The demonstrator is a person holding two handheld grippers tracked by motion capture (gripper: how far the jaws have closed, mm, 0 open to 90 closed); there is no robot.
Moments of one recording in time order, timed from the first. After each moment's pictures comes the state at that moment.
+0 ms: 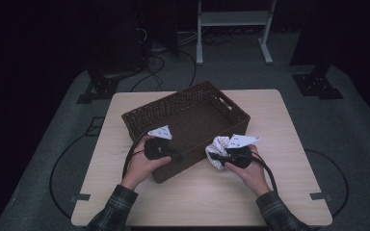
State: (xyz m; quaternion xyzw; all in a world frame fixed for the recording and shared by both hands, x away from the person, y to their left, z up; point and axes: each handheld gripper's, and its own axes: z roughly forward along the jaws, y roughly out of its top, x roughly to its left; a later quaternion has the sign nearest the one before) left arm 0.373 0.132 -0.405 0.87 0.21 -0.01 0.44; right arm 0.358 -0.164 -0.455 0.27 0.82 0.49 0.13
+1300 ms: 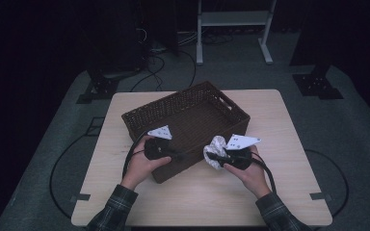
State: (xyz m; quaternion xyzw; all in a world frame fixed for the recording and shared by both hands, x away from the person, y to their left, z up) left arm 0.374 0.133 -0.405 0.88 0.20 -0.01 0.44; right arm 0.343 -0.157 -0.433 0.24 0.82 0.51 0.14
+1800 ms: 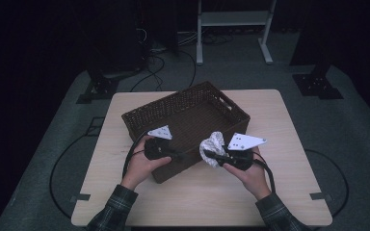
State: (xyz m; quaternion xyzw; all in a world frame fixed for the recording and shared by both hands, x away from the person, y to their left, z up) left arm 0.374 0.132 -0.405 0.88 0.20 -0.01 0.44; right arm 0.328 -0.153 -0.407 0.21 0.79 0.56 0.15
